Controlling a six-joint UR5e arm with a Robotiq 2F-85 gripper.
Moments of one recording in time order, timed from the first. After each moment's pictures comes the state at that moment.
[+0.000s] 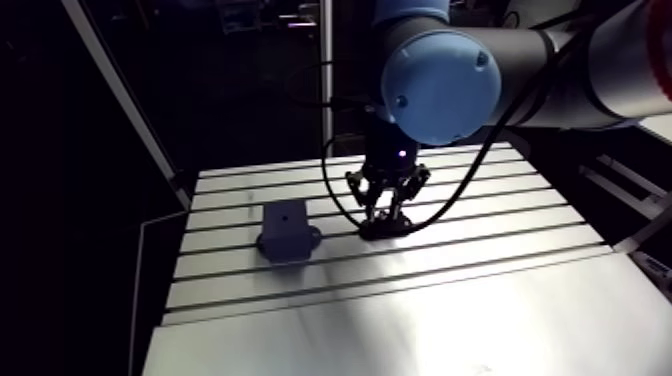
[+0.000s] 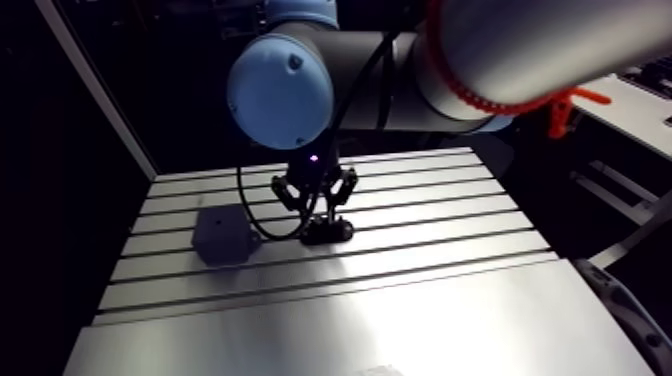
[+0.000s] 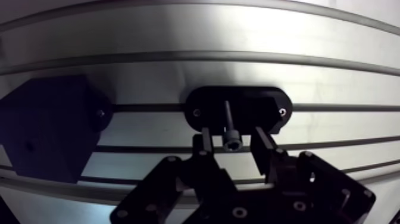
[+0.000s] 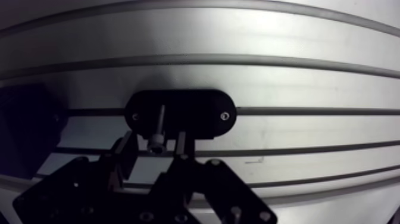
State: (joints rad) arm -0.18 -1.24 1.95 -2.17 -1.59 -1.76
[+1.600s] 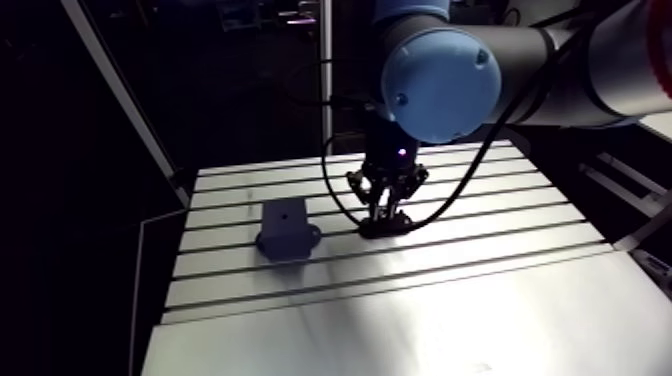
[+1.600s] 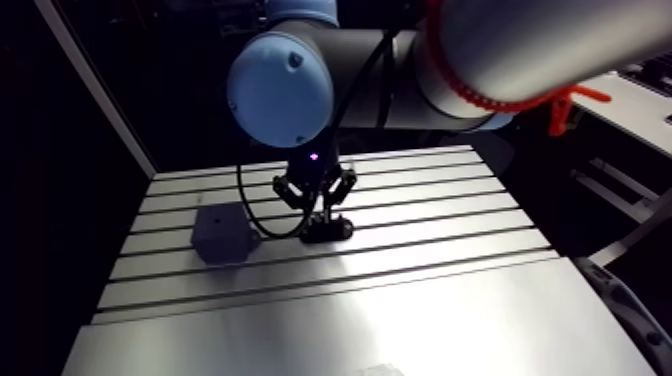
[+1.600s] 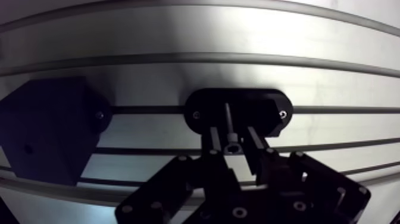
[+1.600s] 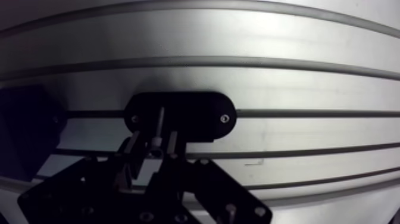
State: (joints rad) arm -0.18 -1.23 1.94 -2.17 -1.59 -1.76
